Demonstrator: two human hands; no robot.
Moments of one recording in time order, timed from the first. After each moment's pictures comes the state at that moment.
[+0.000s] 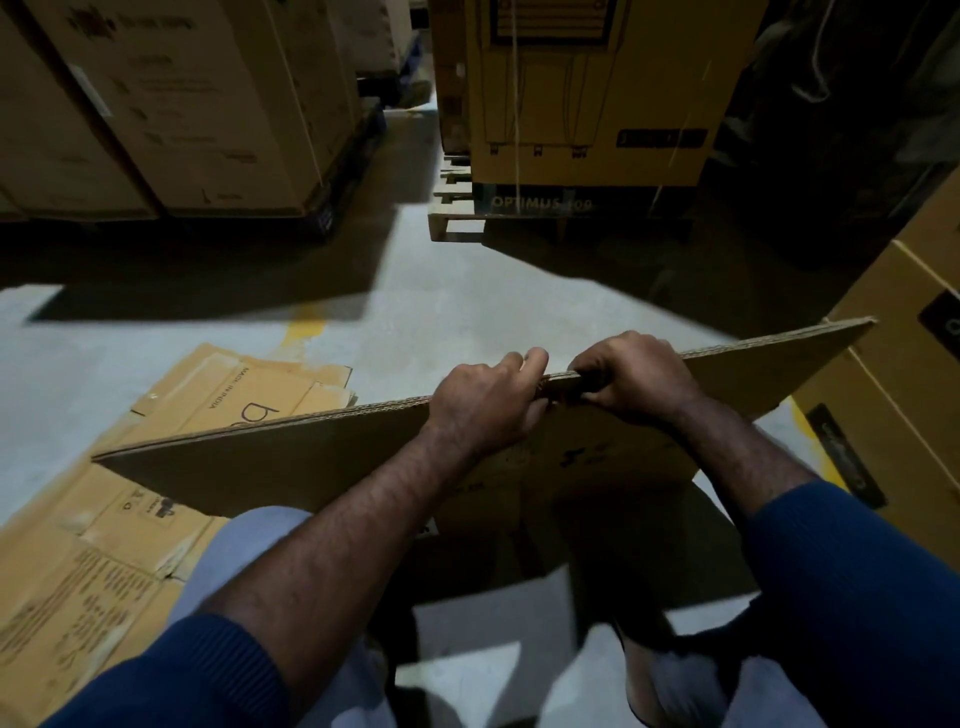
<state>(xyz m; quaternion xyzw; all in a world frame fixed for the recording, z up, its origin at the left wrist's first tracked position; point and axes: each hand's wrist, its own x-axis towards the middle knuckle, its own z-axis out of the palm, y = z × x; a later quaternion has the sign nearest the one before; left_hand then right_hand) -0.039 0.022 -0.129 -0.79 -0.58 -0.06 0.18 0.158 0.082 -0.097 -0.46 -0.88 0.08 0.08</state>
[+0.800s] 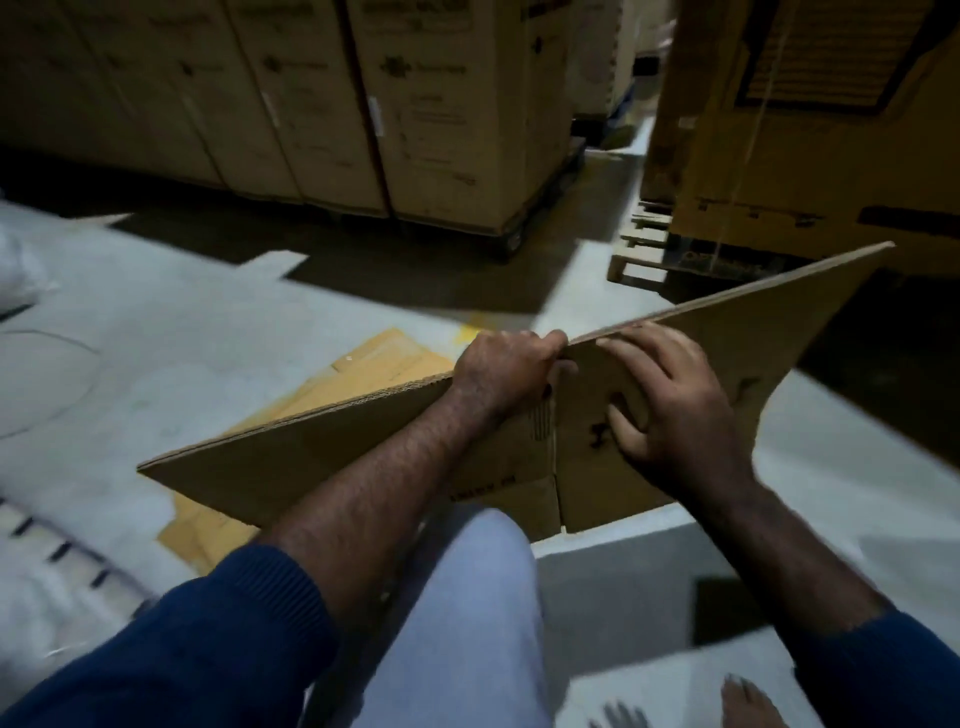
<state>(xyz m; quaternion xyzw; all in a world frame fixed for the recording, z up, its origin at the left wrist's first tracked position) -0.211 -0.036 -0.056 -0.68 -0.70 -0.07 0.20 -0.002 0.008 -0.061 -0.26 -0.90 0.04 0.36</state>
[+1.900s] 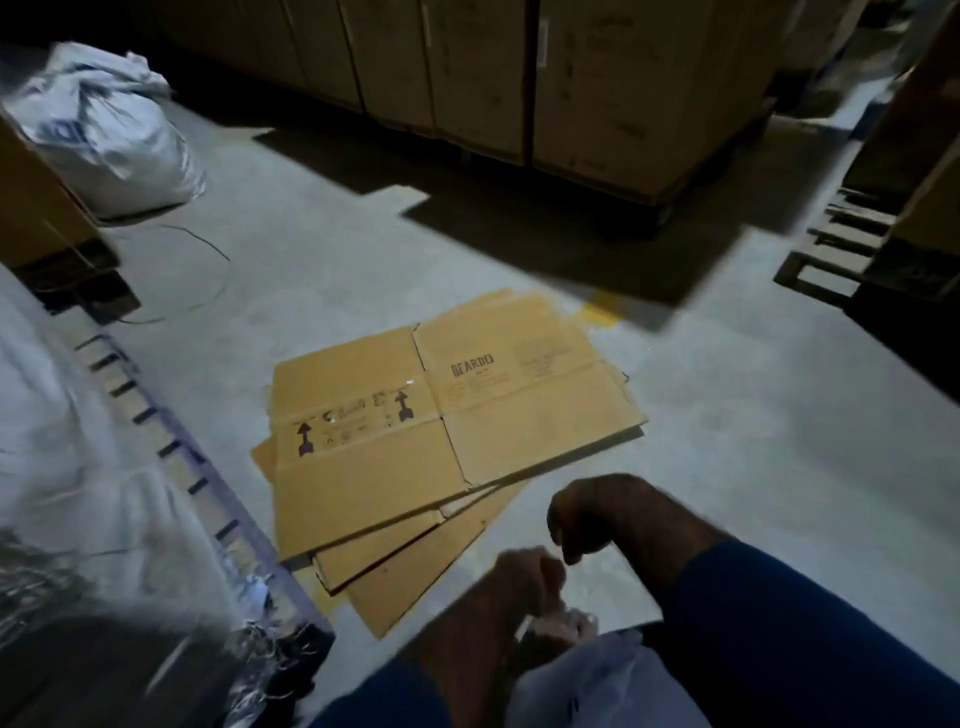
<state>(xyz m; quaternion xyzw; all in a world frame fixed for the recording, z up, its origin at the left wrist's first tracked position) -0.298 -0.144 -0.368 -0.42 -0.80 0.09 -0.41 -0.268 -0.039 -0.218 -0.07 -0.88 0.05 -0.47</state>
